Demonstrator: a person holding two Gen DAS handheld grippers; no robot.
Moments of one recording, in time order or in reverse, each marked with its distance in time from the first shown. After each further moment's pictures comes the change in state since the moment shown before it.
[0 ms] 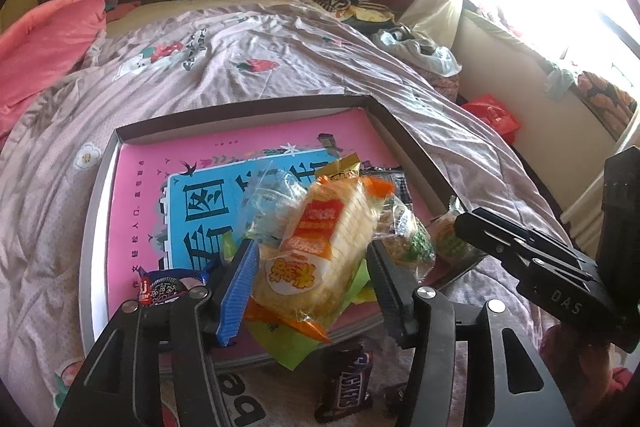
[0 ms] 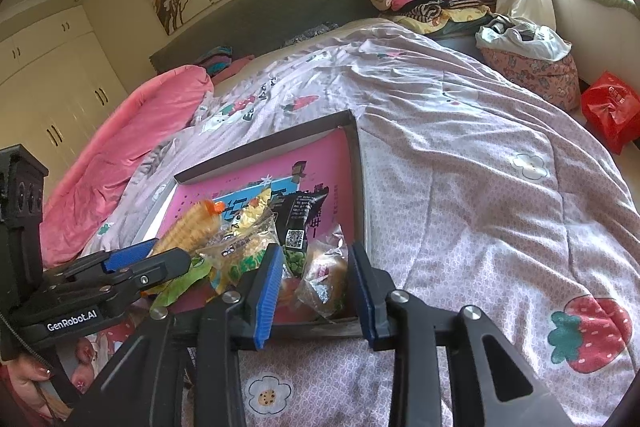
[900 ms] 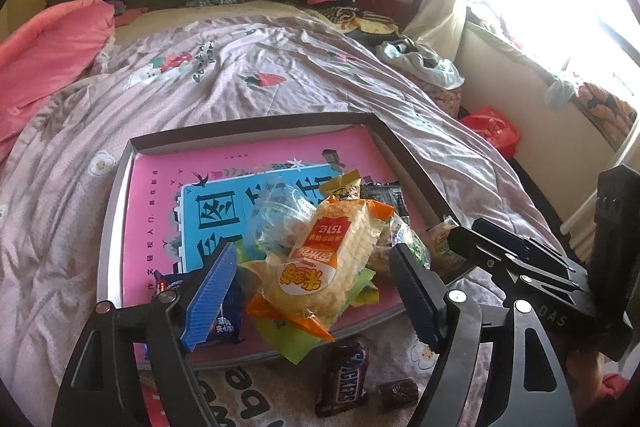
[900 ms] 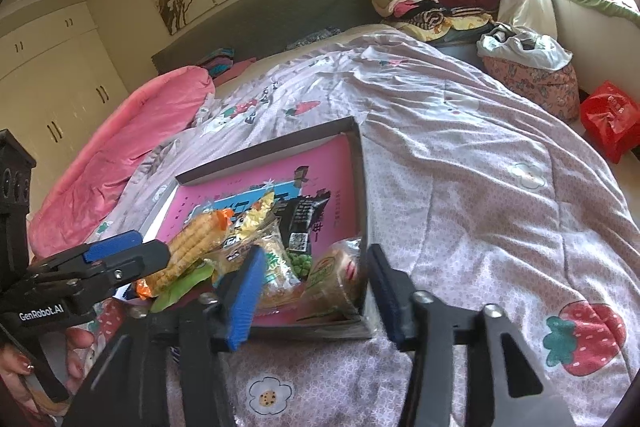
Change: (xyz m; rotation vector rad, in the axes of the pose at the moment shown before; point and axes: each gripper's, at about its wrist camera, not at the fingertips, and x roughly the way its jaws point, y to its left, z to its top) left arm -0.017 0.001 0.004 -0.021 -0.034 0.010; right arm -0.006 0.004 0.002 -0.016 -0.026 -0.023
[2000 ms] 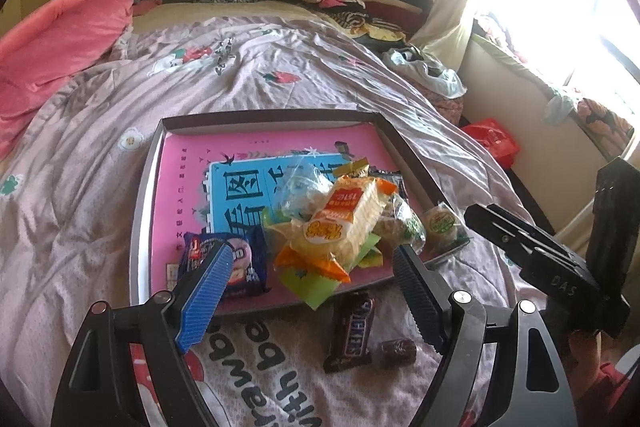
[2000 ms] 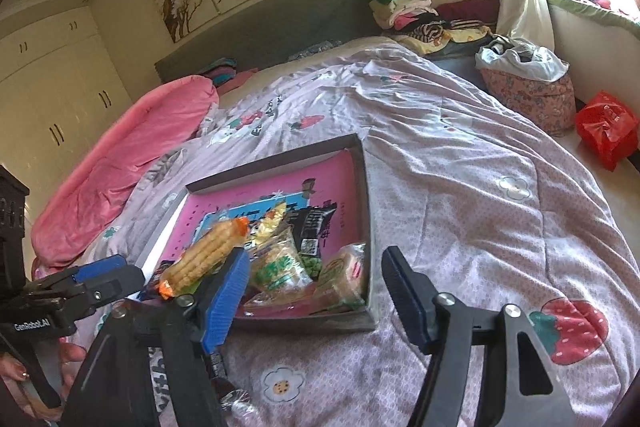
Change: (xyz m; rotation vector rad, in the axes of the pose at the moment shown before) left arm -0.038 0.016 -0.022 -0.054 -0.010 -0.003; right arm -0.029 0.012 0.000 -0.028 -0.036 0.012
